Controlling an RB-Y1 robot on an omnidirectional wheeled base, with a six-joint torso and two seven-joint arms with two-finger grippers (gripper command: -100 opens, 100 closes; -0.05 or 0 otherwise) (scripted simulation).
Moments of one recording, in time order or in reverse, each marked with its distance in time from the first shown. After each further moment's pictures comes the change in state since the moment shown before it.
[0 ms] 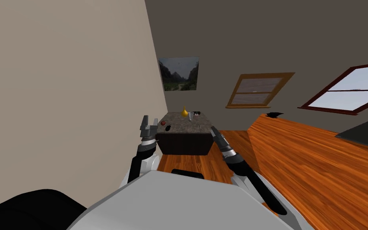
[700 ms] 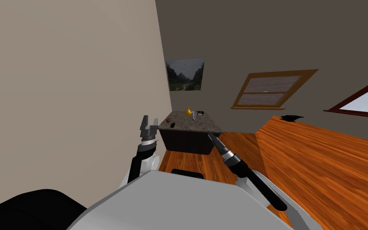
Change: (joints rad) left arm 0.000 0.000 0.000 0.000 0.000 0.000 0.000; right arm -0.015 -0.189 0.055 0.053 -0.038 0.051 0.021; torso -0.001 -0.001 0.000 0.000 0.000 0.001
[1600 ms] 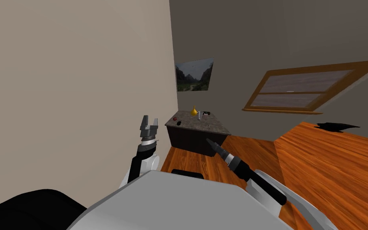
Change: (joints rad) left arm 0.000 0.000 0.000 0.000 0.000 0.000 0.000; right arm -0.028 -0.263 0.084 0.093 -0.064 0.089 -0.007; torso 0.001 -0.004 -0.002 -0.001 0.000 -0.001
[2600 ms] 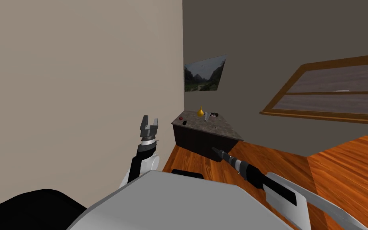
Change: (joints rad) left arm 0.000 0.000 0.000 0.000 0.000 0.000 0.000; right arm 0.014 -0.286 0.069 0.088 -0.076 0.110 -0.054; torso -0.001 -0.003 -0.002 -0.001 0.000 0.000
